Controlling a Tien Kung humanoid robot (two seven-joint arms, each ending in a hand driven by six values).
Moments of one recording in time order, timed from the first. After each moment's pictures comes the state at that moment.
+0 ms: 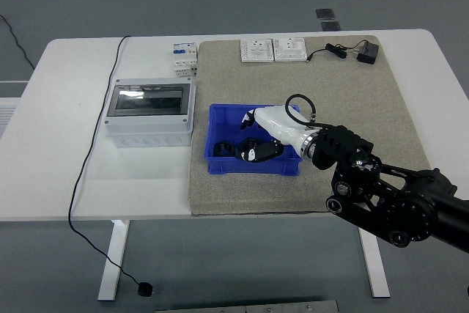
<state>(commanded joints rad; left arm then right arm) -0.09 0.04 -1.47 -0.18 1.54 0.04 0.25 0.71 -0.19 0.49 1.22 -1.87 -0.06 -0.28</state>
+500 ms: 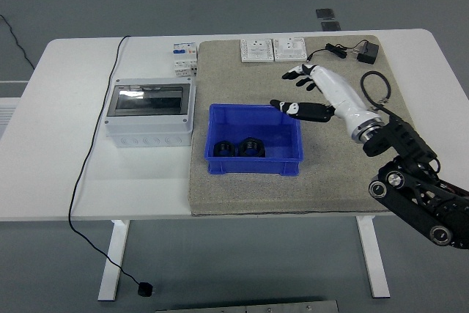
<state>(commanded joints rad) -0.09 0.03 -1.46 -0.18 1.52 0.05 0.25 0.44 -0.31 0.88 1.32 -1.61 -0.38 -0.03</state>
